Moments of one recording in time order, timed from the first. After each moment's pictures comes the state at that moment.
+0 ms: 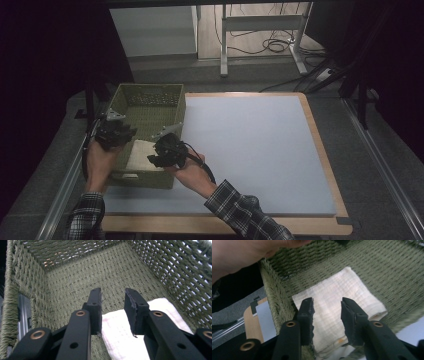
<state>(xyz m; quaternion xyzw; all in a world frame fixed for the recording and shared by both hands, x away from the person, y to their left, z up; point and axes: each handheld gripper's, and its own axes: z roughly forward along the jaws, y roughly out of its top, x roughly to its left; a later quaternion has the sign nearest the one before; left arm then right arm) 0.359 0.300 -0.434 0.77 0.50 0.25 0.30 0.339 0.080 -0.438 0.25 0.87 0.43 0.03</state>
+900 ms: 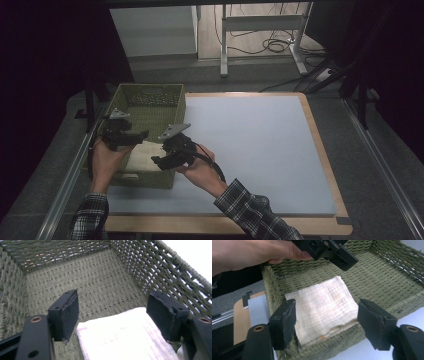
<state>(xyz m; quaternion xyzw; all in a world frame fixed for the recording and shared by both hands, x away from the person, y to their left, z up) 0.363 0.285 -0.435 0.76 0.51 0.22 0.34 0.336 0.057 -0.426 0.19 0.87 0.44 0.09</state>
